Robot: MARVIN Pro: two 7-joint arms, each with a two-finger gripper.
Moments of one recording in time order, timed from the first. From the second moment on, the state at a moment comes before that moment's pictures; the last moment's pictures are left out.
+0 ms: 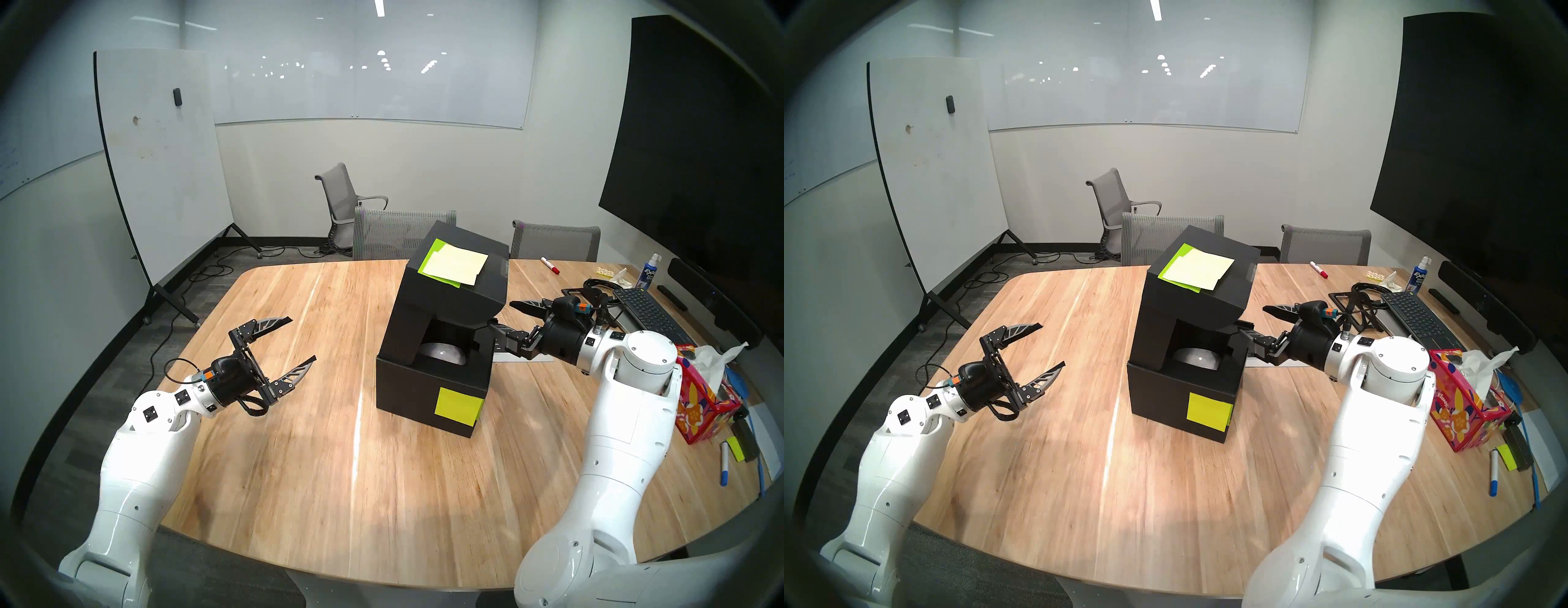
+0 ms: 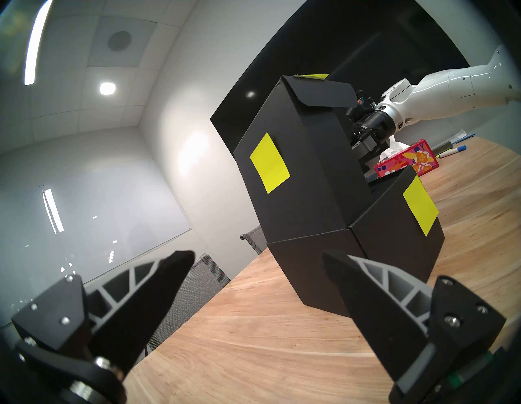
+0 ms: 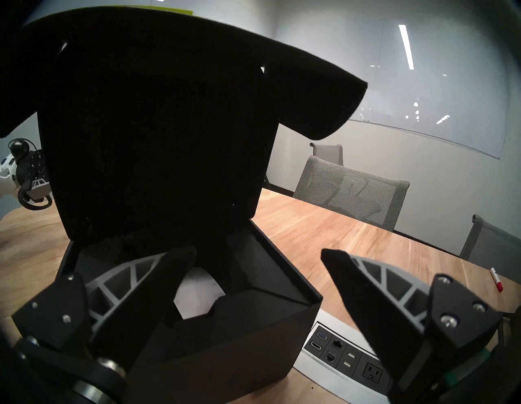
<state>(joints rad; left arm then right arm) 1.48 -1.12 -1.67 -1.35 -0.36 -0.67 -1.04 -1.17 -1.65 2.18 -1.60 -0.49 0.19 1.41</state>
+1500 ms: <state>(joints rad) 1.48 -1.11 -1.67 -1.35 -0.36 -0.67 -1.04 -0.88 -1.40 2.06 -1.09 -0.43 0.10 1.48</state>
